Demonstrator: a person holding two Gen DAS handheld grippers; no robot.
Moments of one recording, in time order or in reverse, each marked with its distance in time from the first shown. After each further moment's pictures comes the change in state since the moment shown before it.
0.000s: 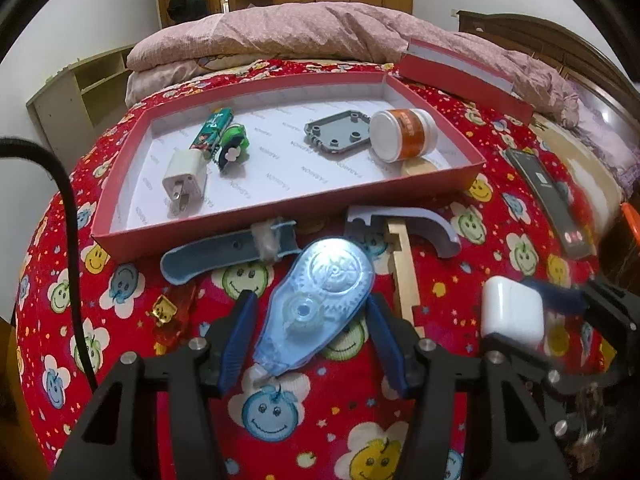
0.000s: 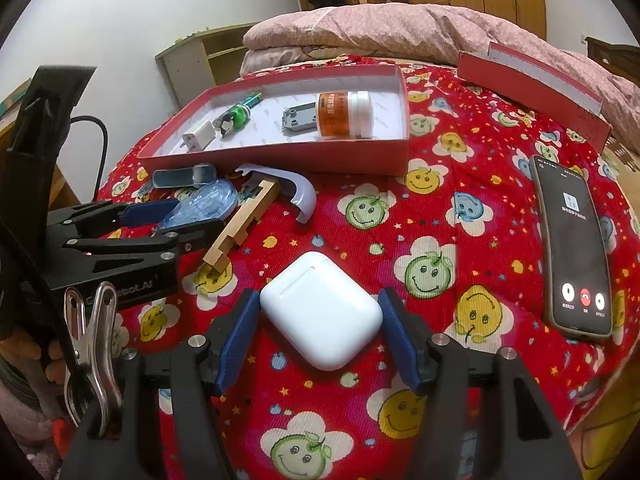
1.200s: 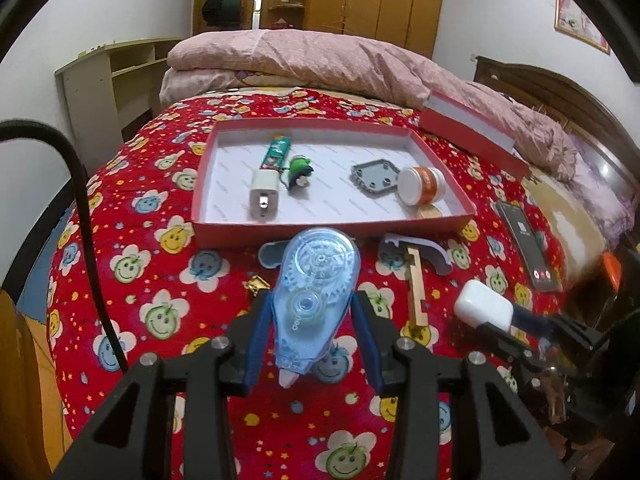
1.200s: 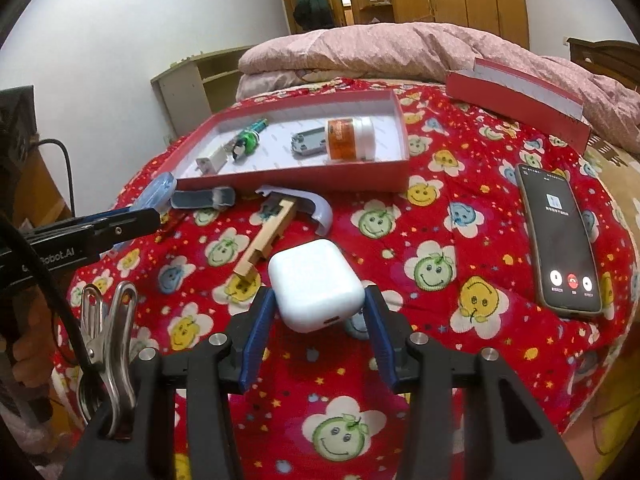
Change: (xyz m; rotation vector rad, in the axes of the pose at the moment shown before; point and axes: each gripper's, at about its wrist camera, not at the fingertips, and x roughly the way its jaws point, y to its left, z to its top) left arm -0.067 0.053 -0.011 -0.154 -0.077 -0.047; right arm -0.025 0.015 -0.005 0.048 -0.086 -0.012
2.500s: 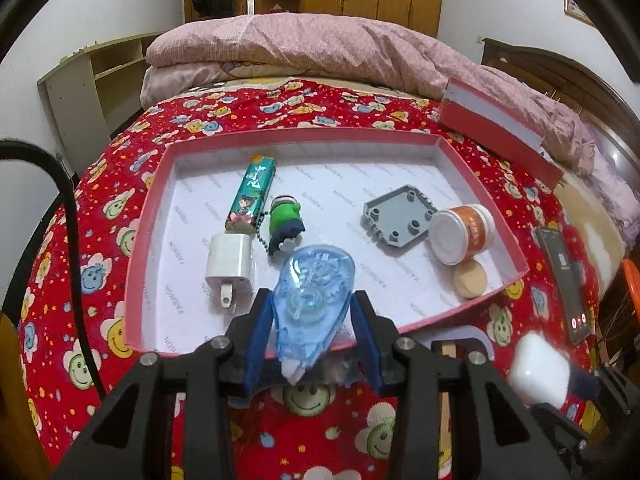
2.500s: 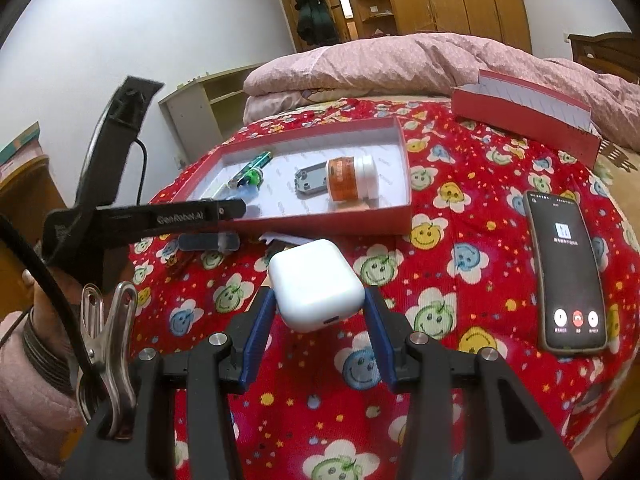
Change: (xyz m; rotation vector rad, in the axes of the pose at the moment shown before) left arm 0.089 -0.011 0.068 0.040 0.059 0.030; right arm 0.002 -0.011 0.028 0.032 -0.056 0.055
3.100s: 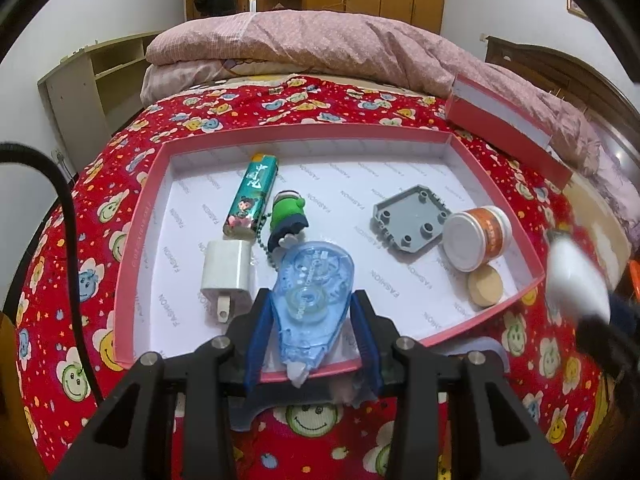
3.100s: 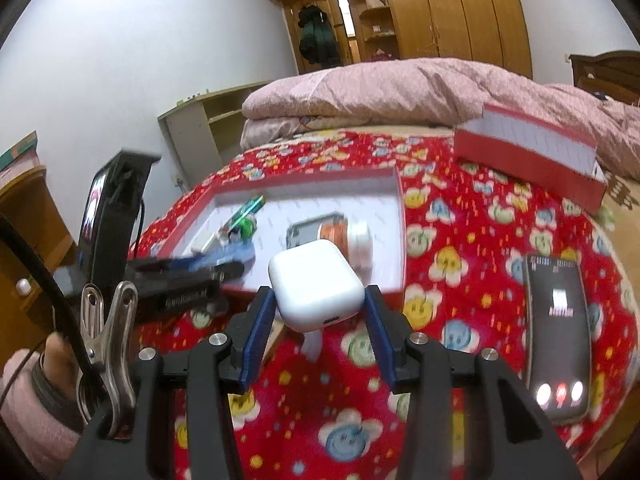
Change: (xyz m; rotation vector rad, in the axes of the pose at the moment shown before) left arm 0.013 0.001 0.004 0.002 0.005 0.012; right arm 0.009 -0.007 0.048 -0.034 -0.079 -0.017
